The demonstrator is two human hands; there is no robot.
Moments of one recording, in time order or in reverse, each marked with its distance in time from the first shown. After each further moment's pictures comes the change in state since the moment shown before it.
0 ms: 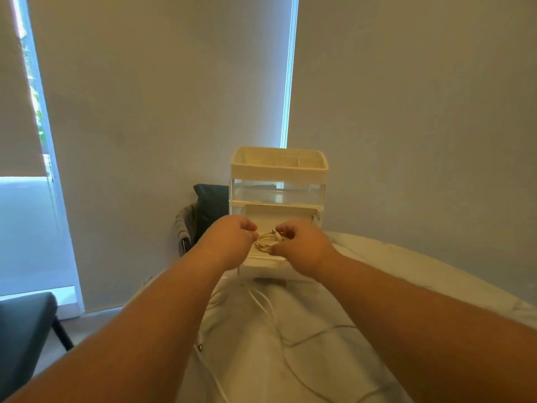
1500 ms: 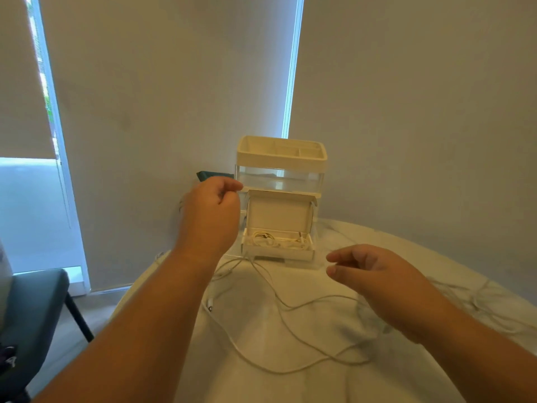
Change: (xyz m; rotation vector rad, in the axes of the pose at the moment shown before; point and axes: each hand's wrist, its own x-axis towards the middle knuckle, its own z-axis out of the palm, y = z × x) left_hand -0.070 0.002 -0.028 -0.333 0.524 0.176; right_hand -0.161 0.005 -0.074 0.127 0.022 0.111
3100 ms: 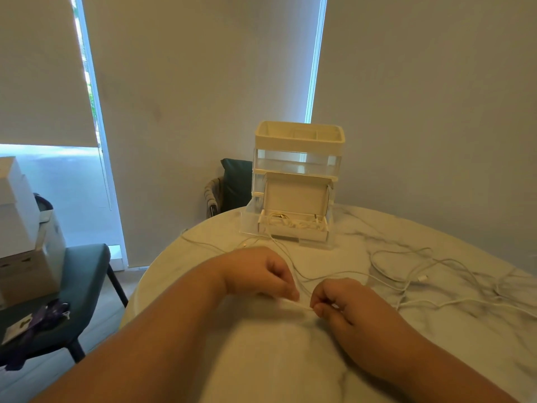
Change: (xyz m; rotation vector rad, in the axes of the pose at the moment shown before) left_hand -0.063 -0.036 0.013 0.225 -1.125 -0.023; right_hand -0.043 0.038 0.043 -0.431 -0.235 -0.476
